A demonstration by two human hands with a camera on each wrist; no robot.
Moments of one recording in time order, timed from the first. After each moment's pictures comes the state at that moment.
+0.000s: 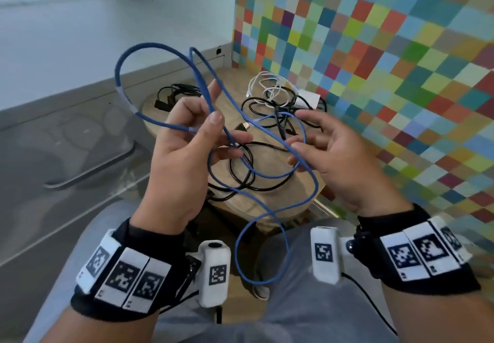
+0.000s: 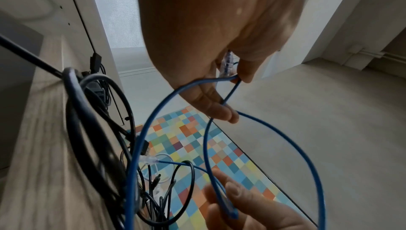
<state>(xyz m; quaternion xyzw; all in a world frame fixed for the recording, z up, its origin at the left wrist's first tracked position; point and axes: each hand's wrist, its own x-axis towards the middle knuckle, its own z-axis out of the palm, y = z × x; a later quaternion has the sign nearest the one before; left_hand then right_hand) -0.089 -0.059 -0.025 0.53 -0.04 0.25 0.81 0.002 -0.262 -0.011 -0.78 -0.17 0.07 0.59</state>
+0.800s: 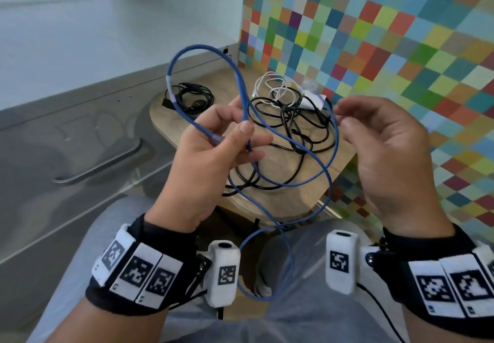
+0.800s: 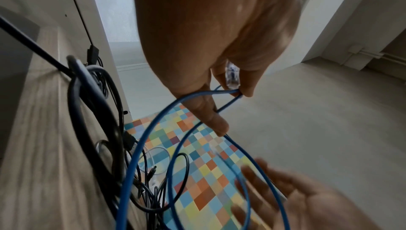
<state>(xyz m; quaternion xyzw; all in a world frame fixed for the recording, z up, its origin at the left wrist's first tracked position) -0.090 -0.064 -0.030 0.54 -0.04 0.17 0.82 -0.017 -0.276 0.011 -0.76 -0.20 -0.14 0.61</state>
